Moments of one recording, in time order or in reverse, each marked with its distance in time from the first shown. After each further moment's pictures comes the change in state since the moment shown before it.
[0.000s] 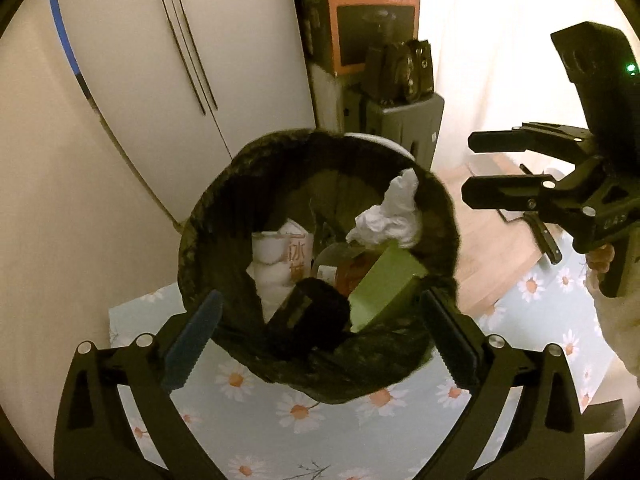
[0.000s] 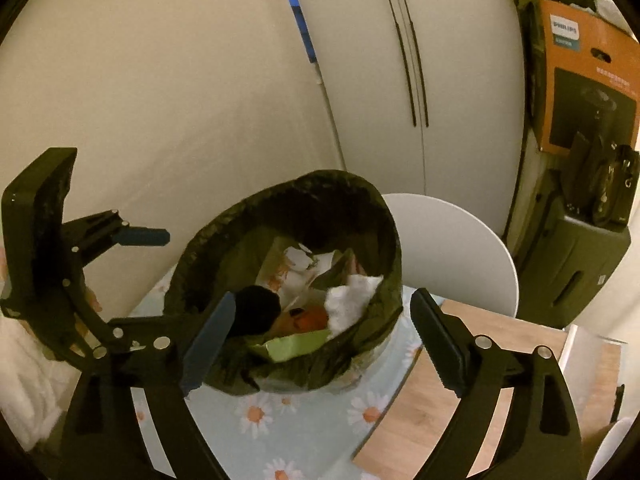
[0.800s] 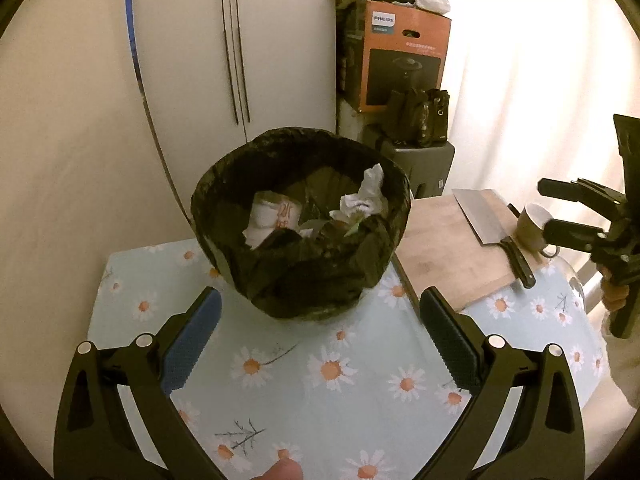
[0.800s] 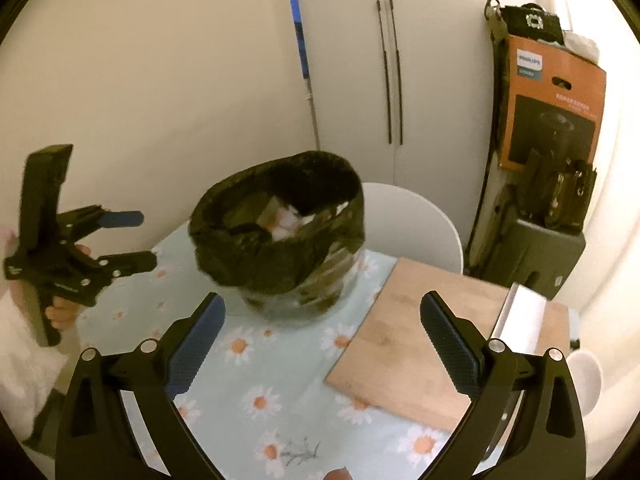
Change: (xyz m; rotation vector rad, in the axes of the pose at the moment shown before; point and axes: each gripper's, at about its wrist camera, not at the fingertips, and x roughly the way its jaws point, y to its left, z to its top) left arm -0.058 -0.038 -0.083 -0.206 -0.151 0.042; right arm -0.106 0.017 -0.095 -0.070 -0.068 -0.100
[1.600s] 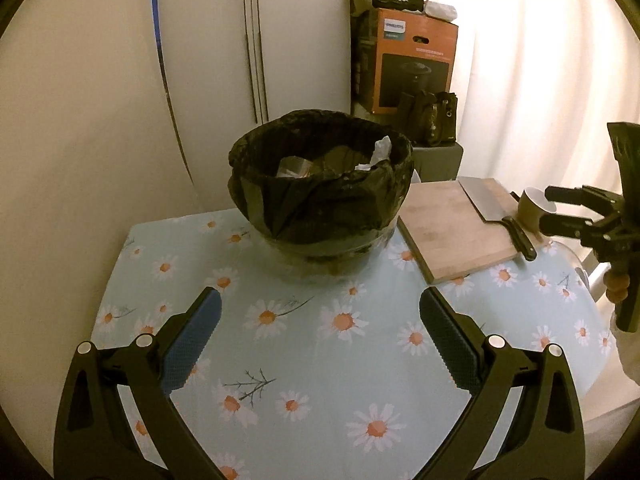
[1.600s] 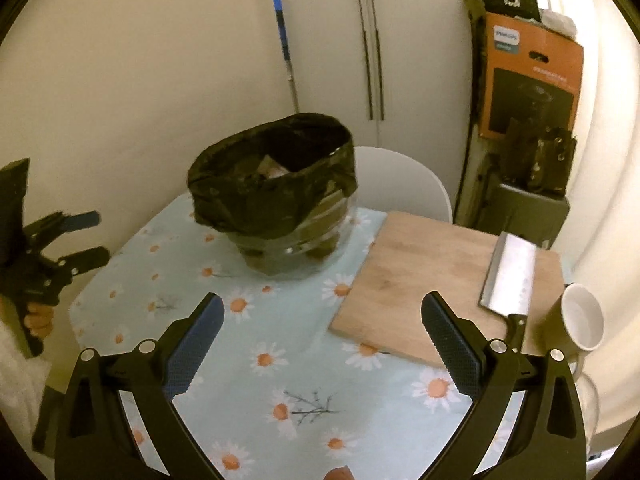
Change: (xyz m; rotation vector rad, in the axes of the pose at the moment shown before) left arm -0.040 0.009 -0.064 -0.029 -0.034 0.044; right arm -0.005 0.018 -0.050 0.047 0.047 -0.094
